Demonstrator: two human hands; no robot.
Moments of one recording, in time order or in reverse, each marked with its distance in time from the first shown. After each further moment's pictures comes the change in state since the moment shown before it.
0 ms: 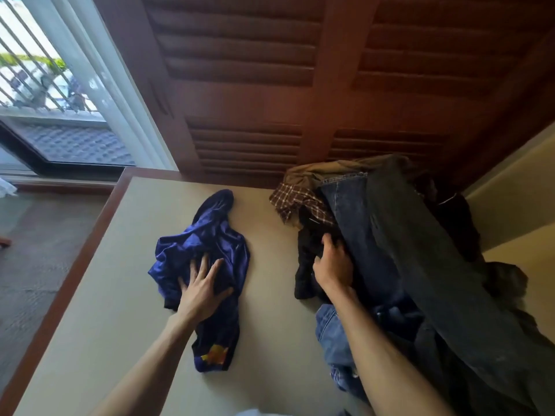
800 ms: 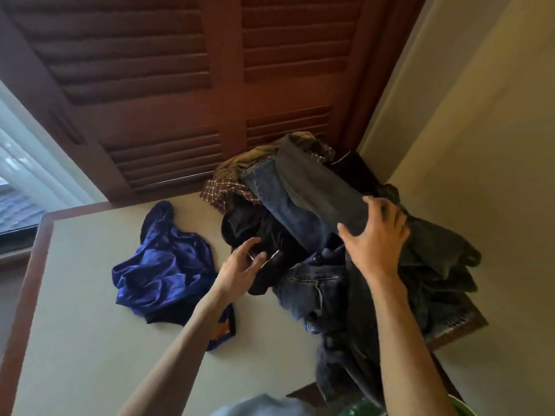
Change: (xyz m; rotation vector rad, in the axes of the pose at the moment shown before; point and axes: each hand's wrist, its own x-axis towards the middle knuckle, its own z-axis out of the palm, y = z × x) left_hand -0.081 0.151 -0.029 -0.420 -0.142 0.515; right_hand -0.172 0.069 -0.144 0.082 0.640 0.228
